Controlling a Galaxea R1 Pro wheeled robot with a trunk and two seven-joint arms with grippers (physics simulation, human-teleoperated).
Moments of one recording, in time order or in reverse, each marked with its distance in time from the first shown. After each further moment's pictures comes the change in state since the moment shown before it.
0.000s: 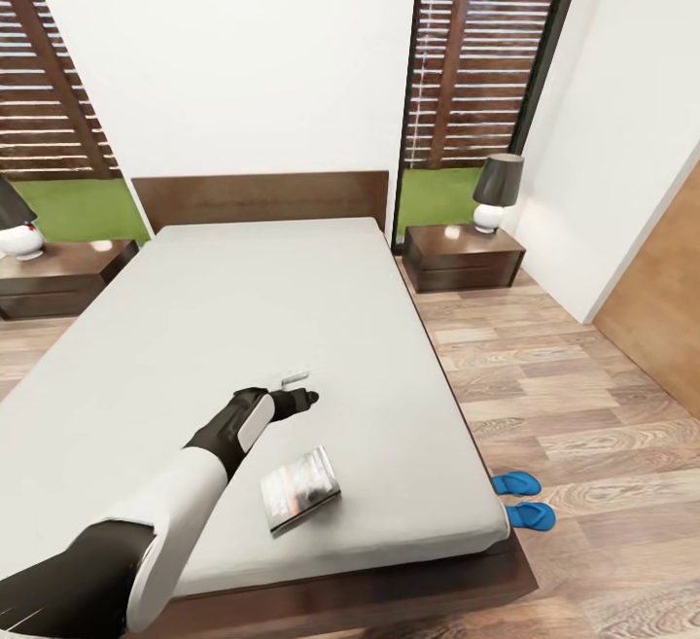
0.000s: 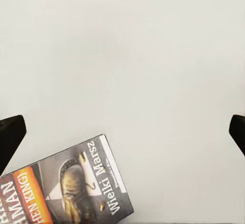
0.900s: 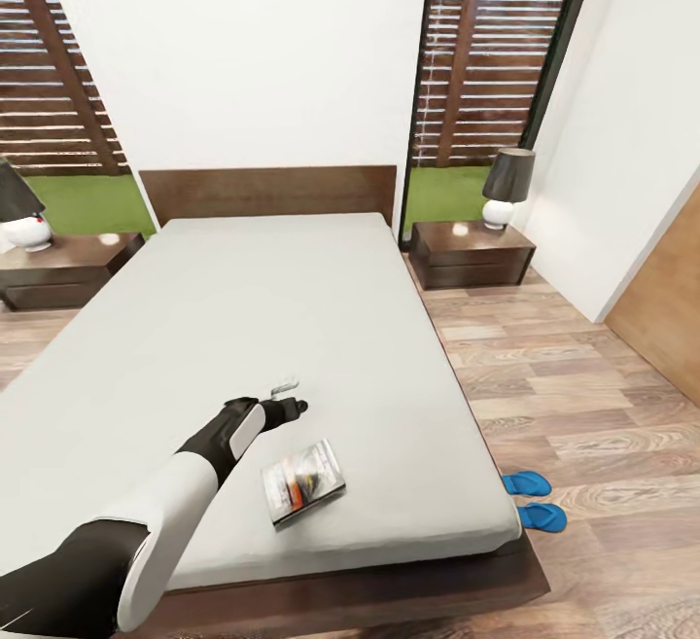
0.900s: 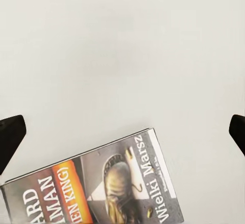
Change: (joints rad) left arm 0.003 0.032 -0.001 0.069 0.002 -0.051 -0.002; right arm 0.000 -0.001 0.000 0.000 0.000 0.000 0.000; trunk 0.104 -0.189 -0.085
